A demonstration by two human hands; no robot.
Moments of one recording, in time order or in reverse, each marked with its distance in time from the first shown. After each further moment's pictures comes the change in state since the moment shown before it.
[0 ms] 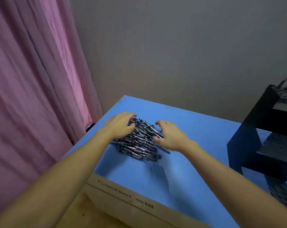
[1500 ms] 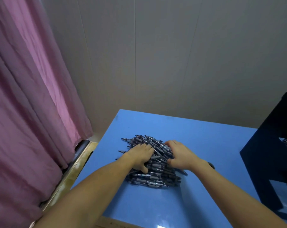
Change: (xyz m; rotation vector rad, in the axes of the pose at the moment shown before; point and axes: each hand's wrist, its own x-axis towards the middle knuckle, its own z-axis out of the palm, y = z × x) left_hand 0.079 -0.050 0.091 0.338 -0.375 0.497; right_hand 0.068 0.004 0.043 0.023 -0.101 0.255
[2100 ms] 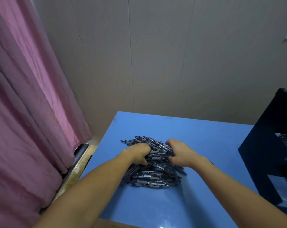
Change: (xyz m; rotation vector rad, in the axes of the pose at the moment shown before) left_hand 0.006 -0.012 -0.019 -0.197 -0.088 -0.055; right_hand 0.003 0.006 -0.003 0.002 0.015 -0.001
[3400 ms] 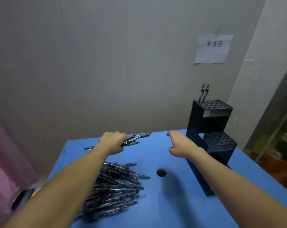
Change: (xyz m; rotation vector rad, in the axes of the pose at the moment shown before) left_hand 0.042 0.075 -0.133 0.367 0.311 0.016; right_hand -0.109 0.090 -0.122 -0.087 0.257 0.367
